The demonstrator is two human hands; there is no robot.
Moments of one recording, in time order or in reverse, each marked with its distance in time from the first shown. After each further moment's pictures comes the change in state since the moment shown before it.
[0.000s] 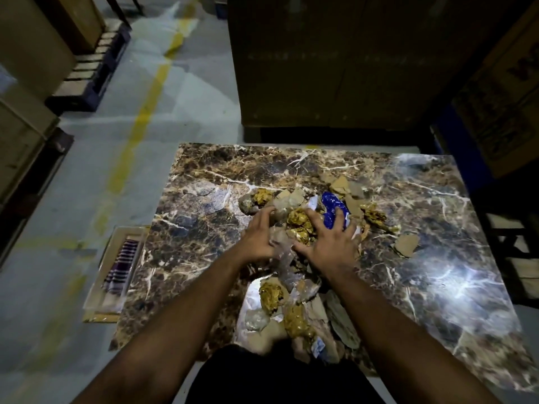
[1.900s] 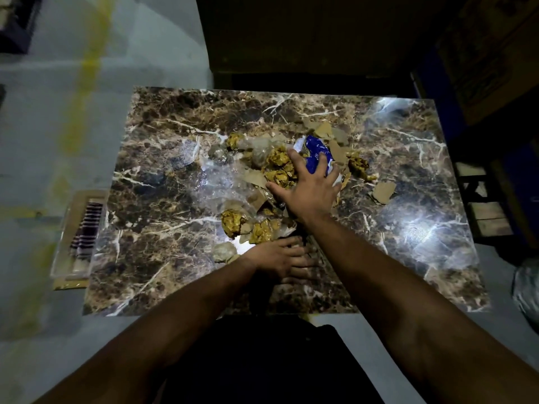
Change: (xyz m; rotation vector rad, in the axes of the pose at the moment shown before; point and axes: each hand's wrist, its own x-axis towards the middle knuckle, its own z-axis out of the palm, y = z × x) left_hand -0.044 -0.009 0.135 1.292 -0.269 1.252; right_hand 0.004 -0.006 -0.002 0.081 0.071 0.095
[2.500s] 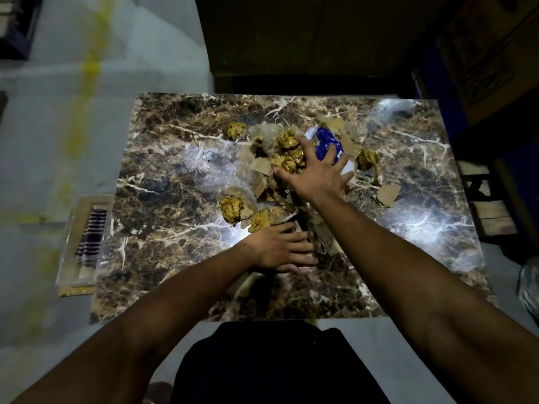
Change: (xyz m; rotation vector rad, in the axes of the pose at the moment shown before) left_hand -0.022 -0.040 0.003 -0.189 0.141 -0.131; right_hand 0.036 -0.008 -0.021 0.028 -0.119 0.066
